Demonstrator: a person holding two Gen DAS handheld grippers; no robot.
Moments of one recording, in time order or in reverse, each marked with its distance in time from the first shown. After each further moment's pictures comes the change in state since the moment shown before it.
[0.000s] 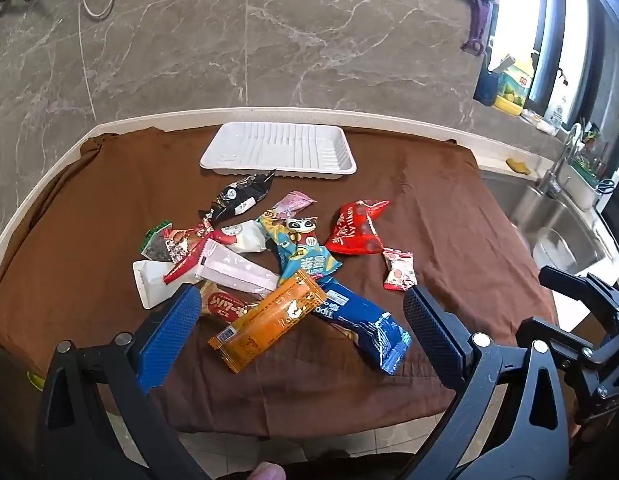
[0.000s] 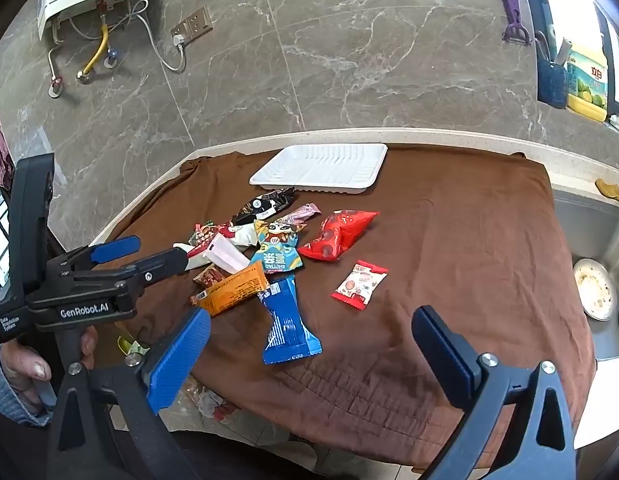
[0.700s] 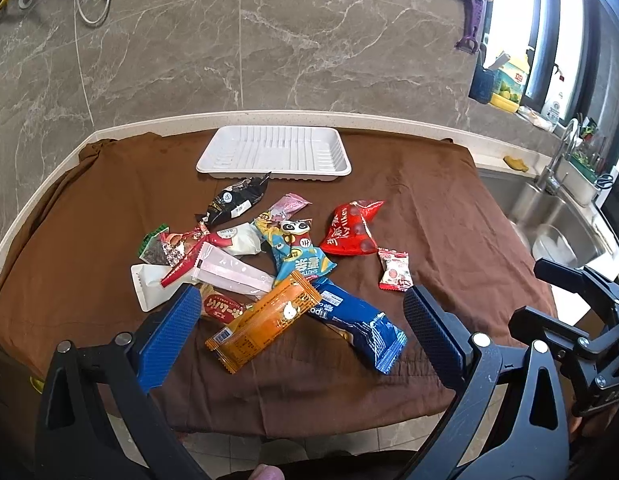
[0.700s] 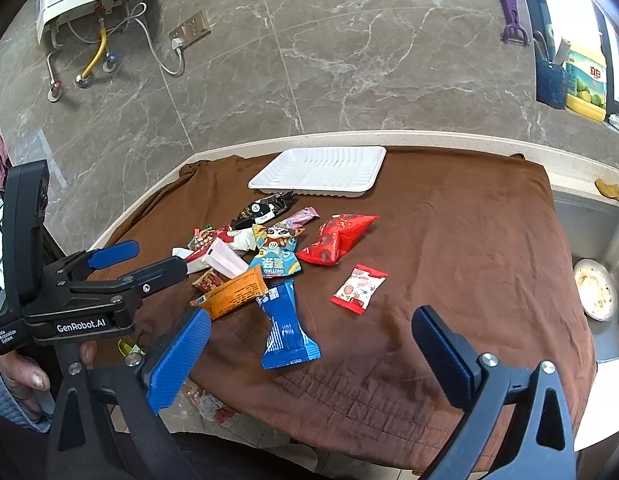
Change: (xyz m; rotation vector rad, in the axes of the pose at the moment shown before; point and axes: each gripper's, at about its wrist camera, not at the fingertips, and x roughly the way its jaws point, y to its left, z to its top) left arm -0.005 -0.007 0.000 0.022 -0.008 0.002; right arm 0.001 -0.002 0.003 0.013 -0.009 0.006
